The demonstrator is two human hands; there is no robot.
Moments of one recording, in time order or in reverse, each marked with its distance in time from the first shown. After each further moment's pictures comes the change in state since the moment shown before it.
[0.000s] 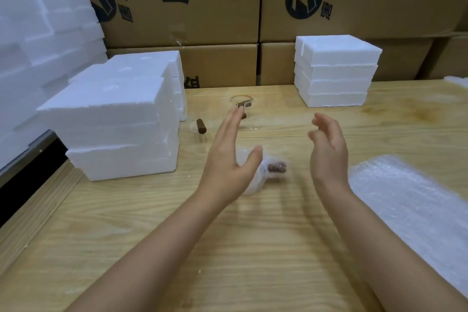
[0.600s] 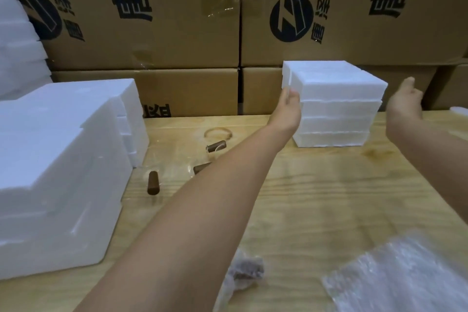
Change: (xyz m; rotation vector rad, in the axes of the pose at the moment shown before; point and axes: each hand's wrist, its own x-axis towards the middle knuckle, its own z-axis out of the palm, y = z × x) left_hand 0.252 0.003 0.156 -0.422 -0.270 -0.424; right_hand 0.309 0.018 -0.069 -0.190 0.403 0.334
